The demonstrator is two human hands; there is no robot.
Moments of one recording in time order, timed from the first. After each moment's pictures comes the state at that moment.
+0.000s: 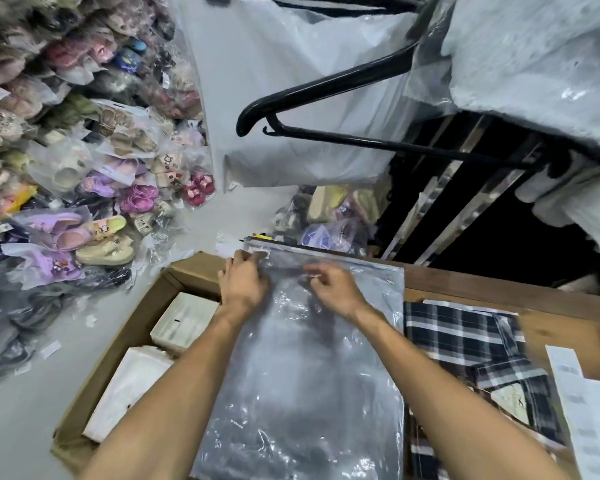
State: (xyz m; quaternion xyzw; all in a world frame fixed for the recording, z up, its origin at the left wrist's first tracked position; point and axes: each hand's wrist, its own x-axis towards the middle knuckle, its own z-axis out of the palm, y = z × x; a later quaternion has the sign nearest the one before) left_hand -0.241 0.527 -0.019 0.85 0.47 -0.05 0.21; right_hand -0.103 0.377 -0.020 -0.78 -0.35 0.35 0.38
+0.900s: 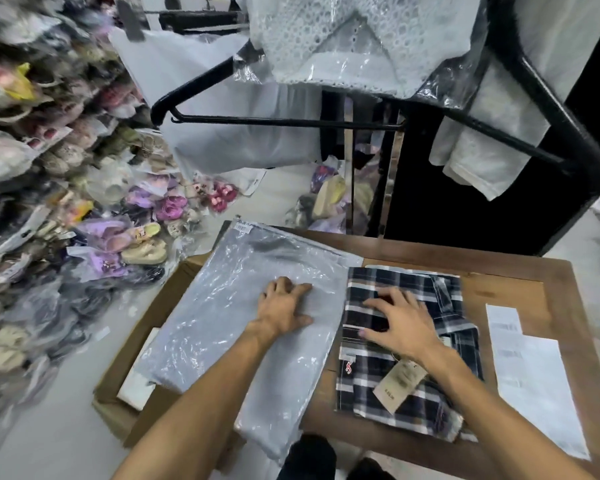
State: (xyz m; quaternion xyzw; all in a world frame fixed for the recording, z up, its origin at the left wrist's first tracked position) left_hand -0.207 0.320 -0.016 0.90 0.34 -0.21 0.17; right_hand -0.029 0.106 -0.030 -0.84 -0.48 0.22 0.09
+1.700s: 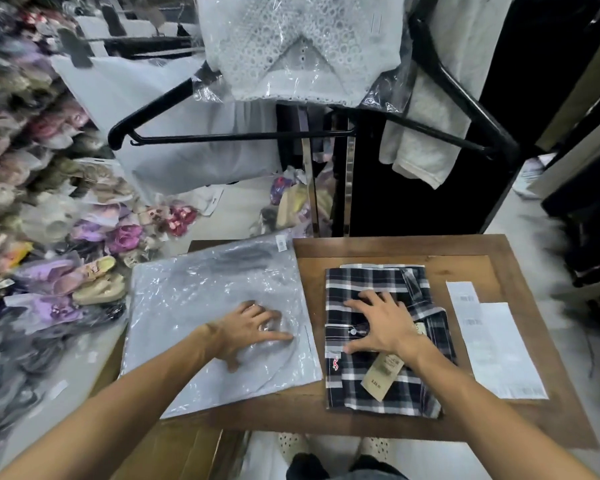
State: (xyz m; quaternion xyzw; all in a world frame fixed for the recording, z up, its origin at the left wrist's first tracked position) left_hand -0.245 0.370 0.002 0.93 -0.14 -0.32 -0.09; right_hand -0.049 0.096 -0.011 -0.86 -0.43 0.27 -0.01
